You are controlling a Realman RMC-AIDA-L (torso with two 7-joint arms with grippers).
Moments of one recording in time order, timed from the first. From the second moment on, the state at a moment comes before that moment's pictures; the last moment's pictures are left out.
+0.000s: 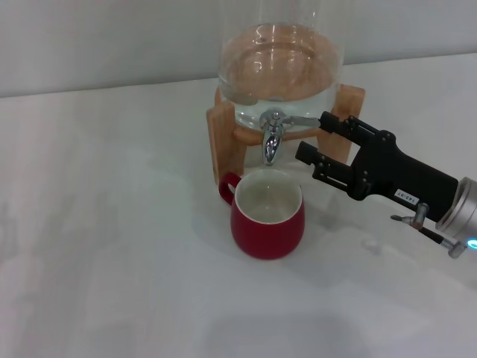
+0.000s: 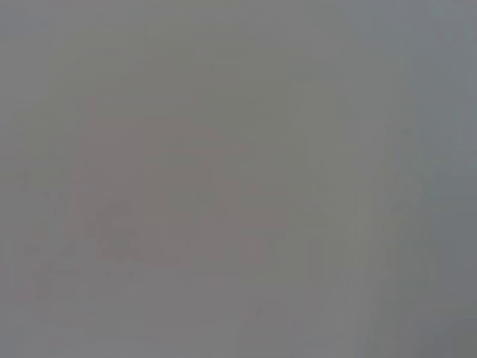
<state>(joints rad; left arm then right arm) -0.21 -2.10 -0.77 -0.31 2.18 1.48 -0.07 0.44 2.01 -1.55 -0.15 -0.57 -1.56 0.74</state>
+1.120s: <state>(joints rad) -0.22 -2.10 -0.76 -0.31 2.18 1.48 -0.07 0.43 2.01 -1.58 -0.19 -0.60 -1.57 0.78</state>
